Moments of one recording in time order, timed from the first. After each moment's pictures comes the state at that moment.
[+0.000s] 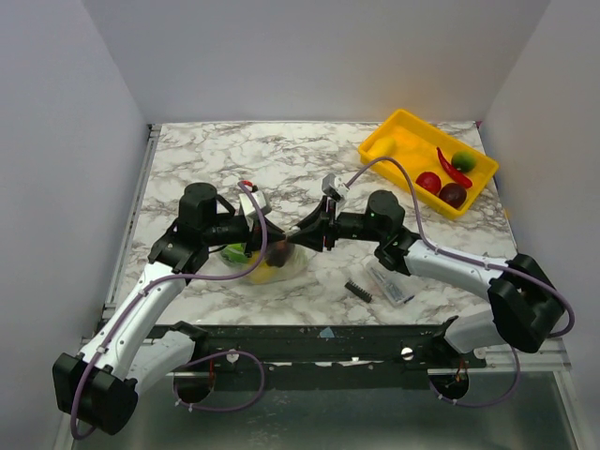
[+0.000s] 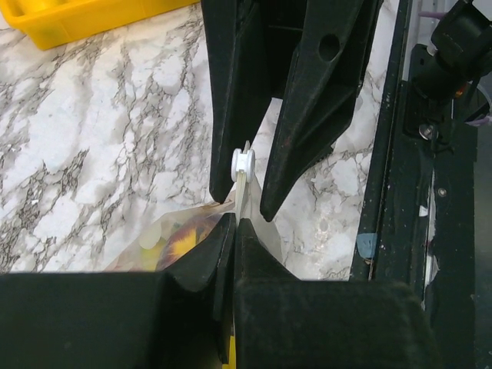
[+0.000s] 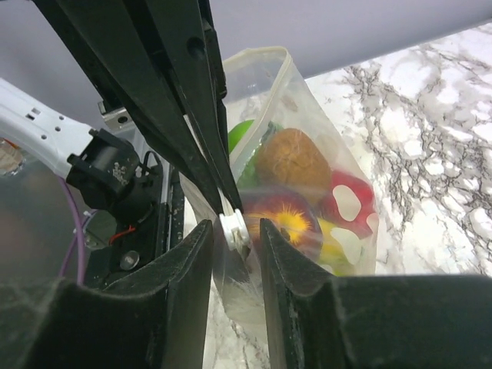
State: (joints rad) left arm -0.39 0.94 0.82 -0.27 0.87 0.23; right arm 0.75 1.40 0.77 0.65 -0.71 0.24
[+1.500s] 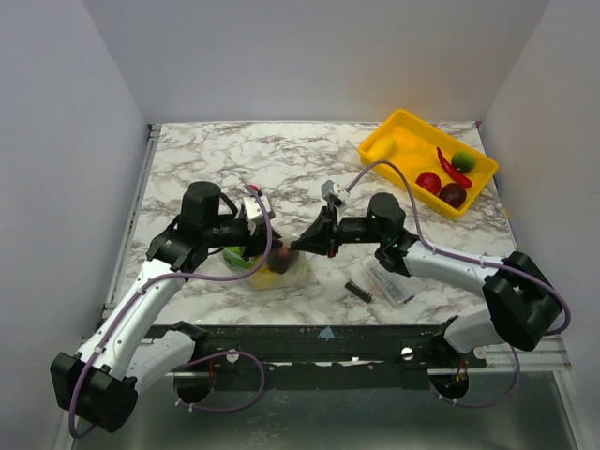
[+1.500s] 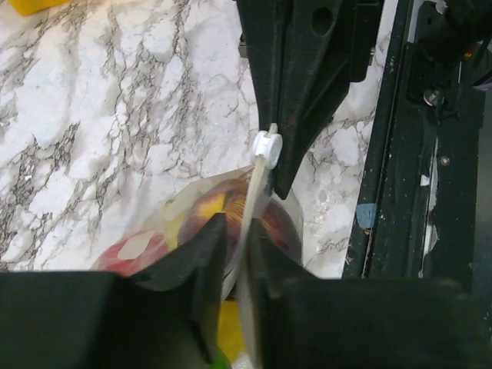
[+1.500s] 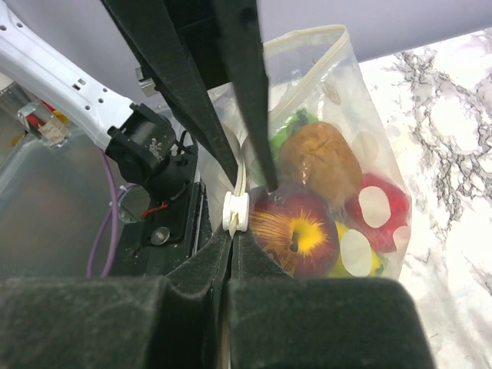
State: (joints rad) left arm -0.39 0.97 0.88 -0.45 0.84 0.34; right arm 0.74 1.43 0.73 0.72 -0.86 0.28
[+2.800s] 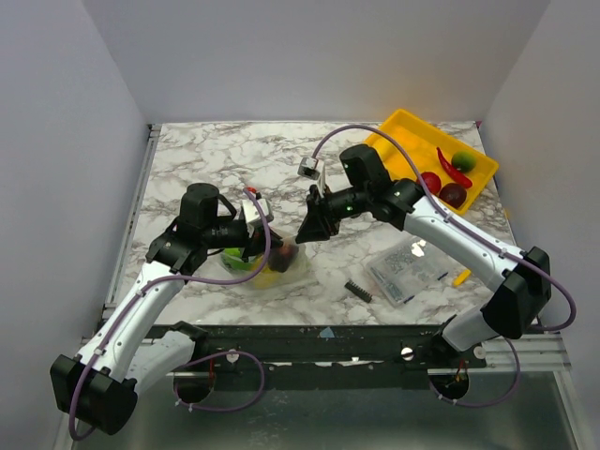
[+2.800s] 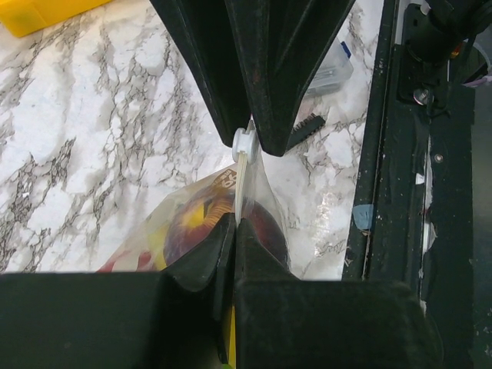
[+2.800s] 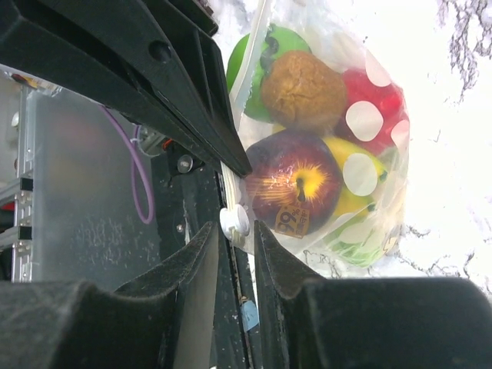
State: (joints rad) left arm -0.39 0.94 0.85 -0.43 0.88 0.37; right arm 0.73 1.51 1.36 -0.49 -0.79 0.03
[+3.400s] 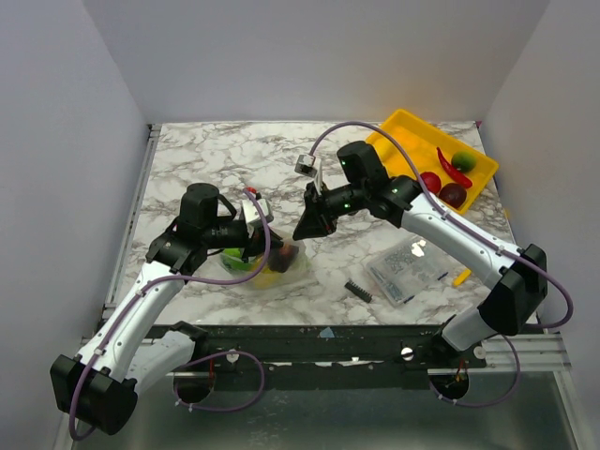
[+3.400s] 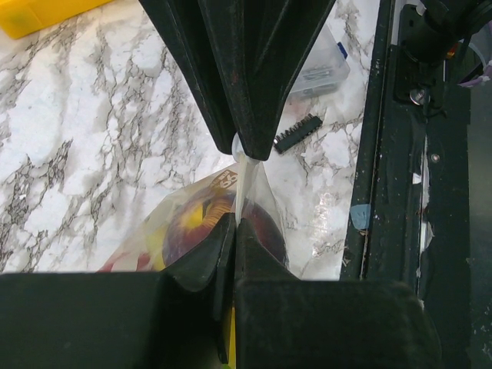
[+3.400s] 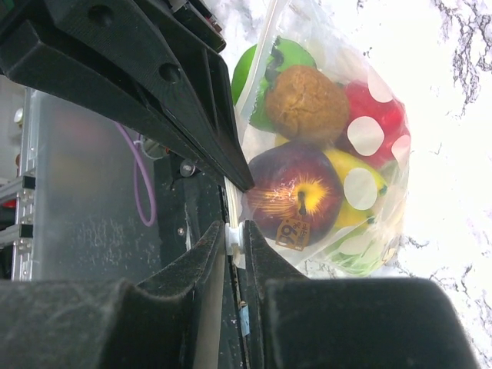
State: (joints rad) left arm -0.39 0.94 0.85 -0.43 0.90 0.37; right arm 0.74 1.54 1.41 -0.50 -0.81 0.02
